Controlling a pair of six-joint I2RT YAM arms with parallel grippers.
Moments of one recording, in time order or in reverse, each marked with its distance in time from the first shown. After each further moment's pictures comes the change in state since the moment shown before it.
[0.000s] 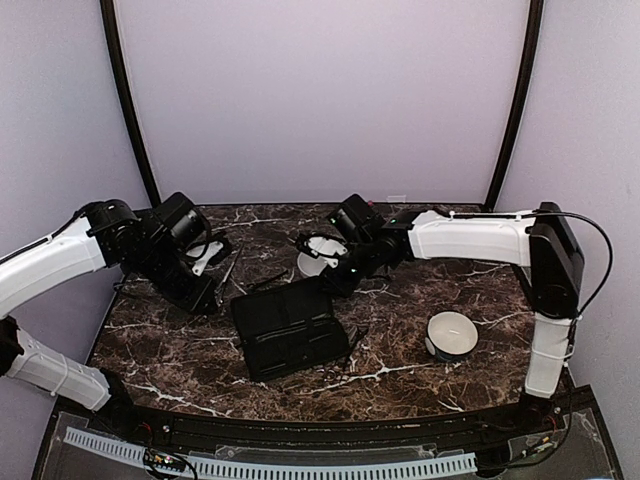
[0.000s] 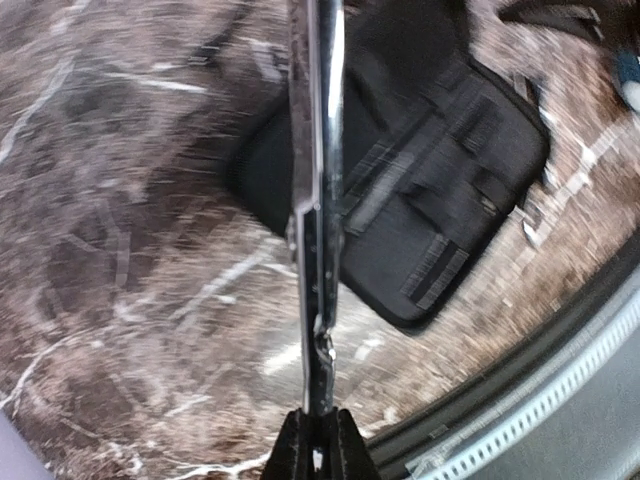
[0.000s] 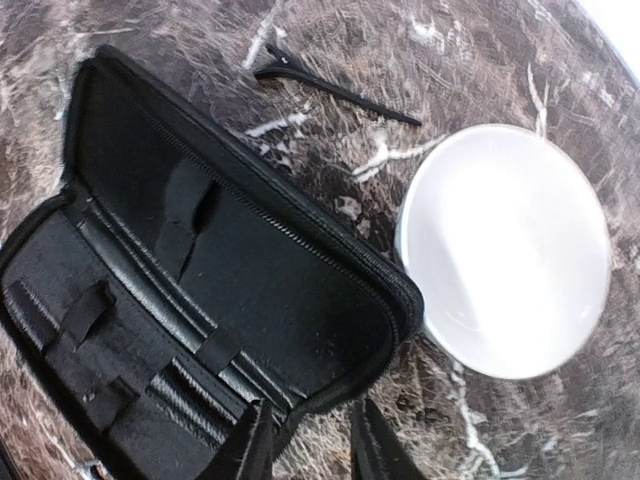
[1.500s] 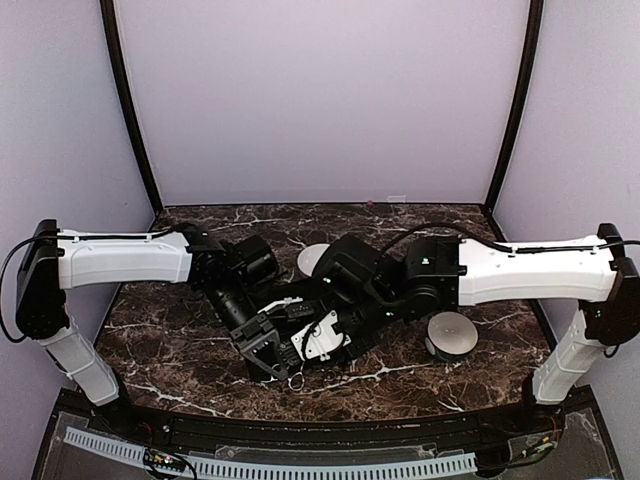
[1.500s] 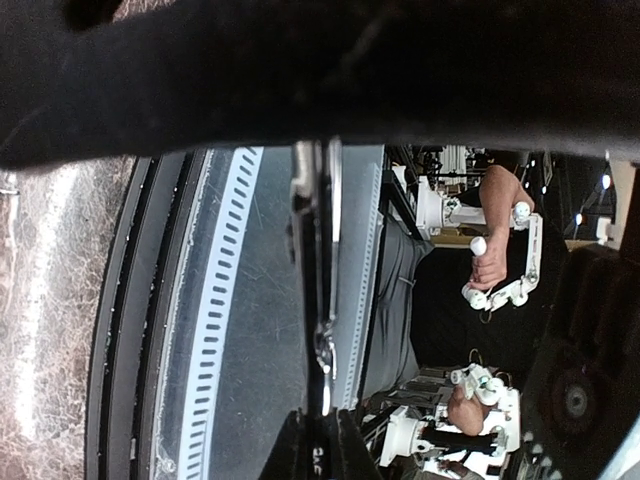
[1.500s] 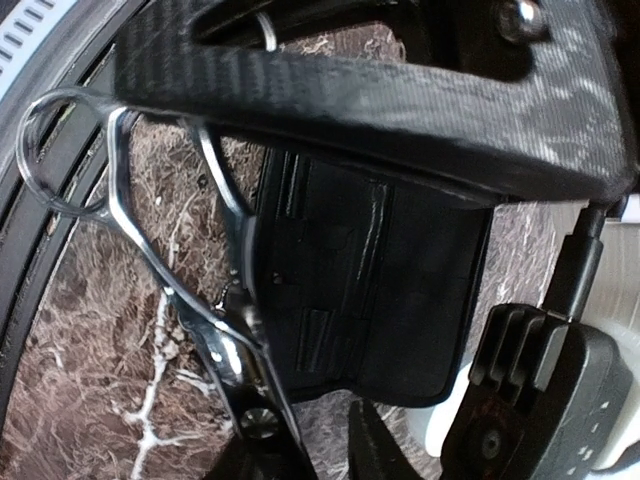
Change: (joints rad) left arm -0.150 0.390 -0.002 0.163 1.121 0.325; right arm 0.394 -0.318 -0.128 -0.214 0.182 -0.816
